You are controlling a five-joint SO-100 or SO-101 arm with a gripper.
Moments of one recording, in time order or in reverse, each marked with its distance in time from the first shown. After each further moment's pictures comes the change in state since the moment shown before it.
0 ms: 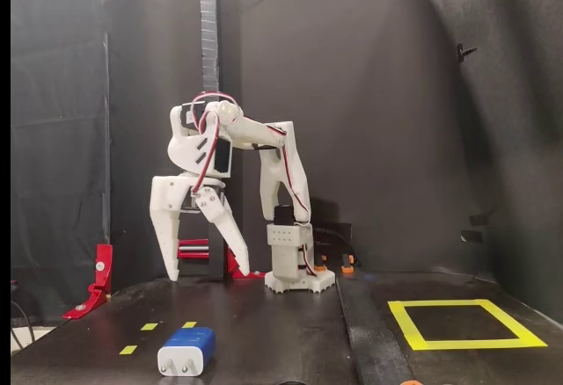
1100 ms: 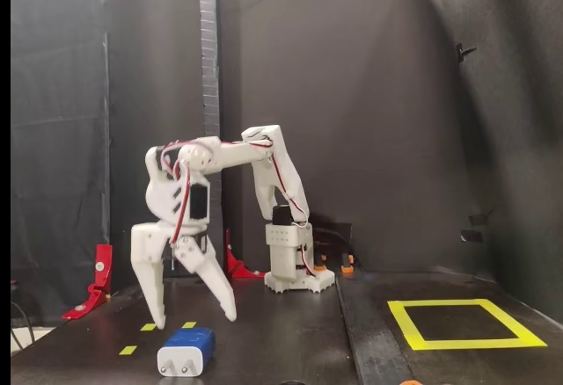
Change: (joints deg) arm 2.4 -15.1 -0.1 -7.7 -0.5
